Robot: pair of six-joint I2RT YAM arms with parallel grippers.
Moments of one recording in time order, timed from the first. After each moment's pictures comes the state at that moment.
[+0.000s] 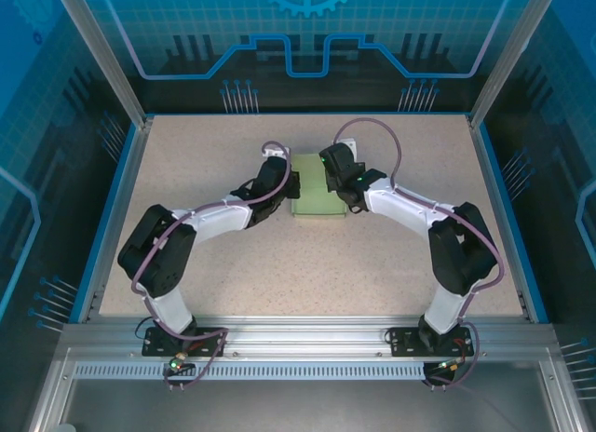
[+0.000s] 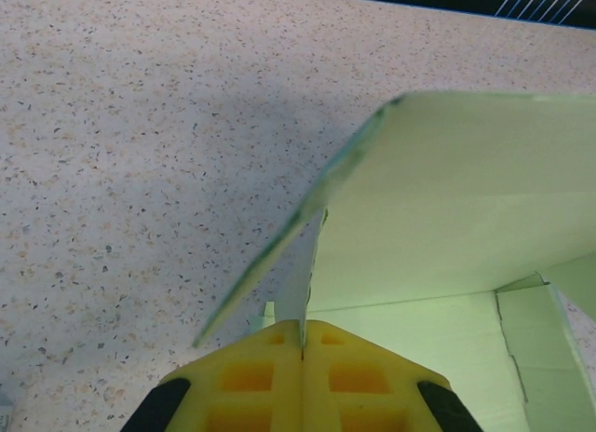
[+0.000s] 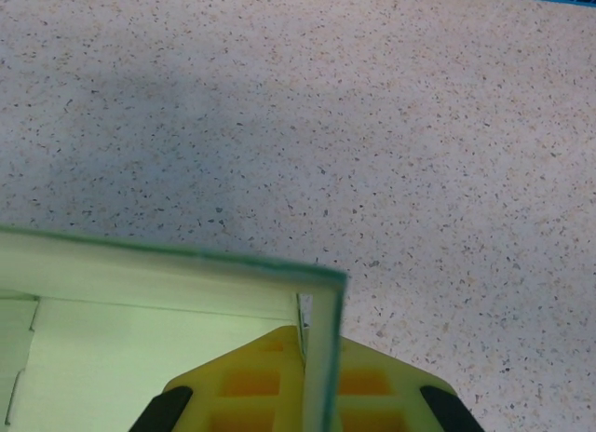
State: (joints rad) left arm -0.56 1.75 1.06 0.12 -0.23 -0.46; right arm 0.59 1.75 1.27 -0.35 0.52 0.36
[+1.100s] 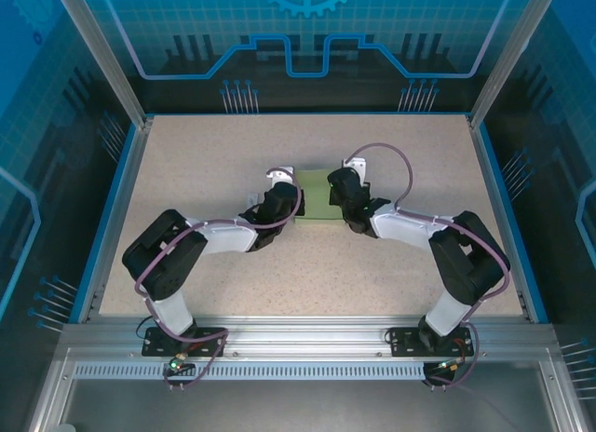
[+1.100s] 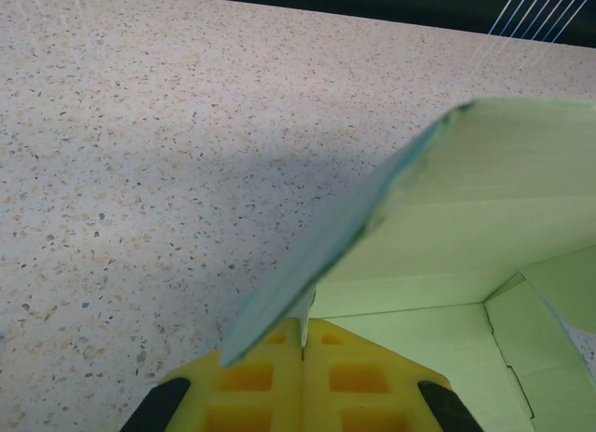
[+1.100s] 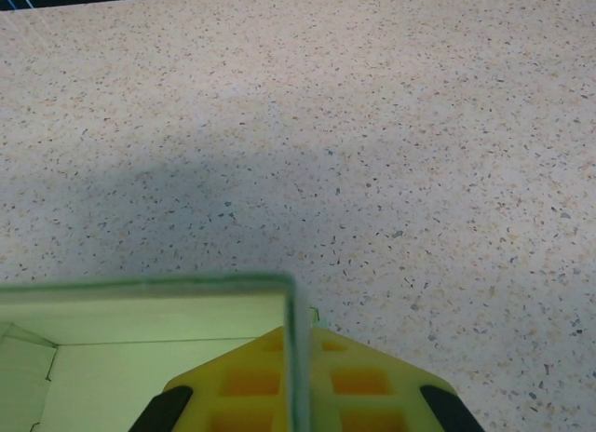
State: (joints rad) left arm -0.67 1.75 0.85 0.41 -0.40 -0.46; right arm 0.62 1.66 0.93 0.05 0.54 0.48
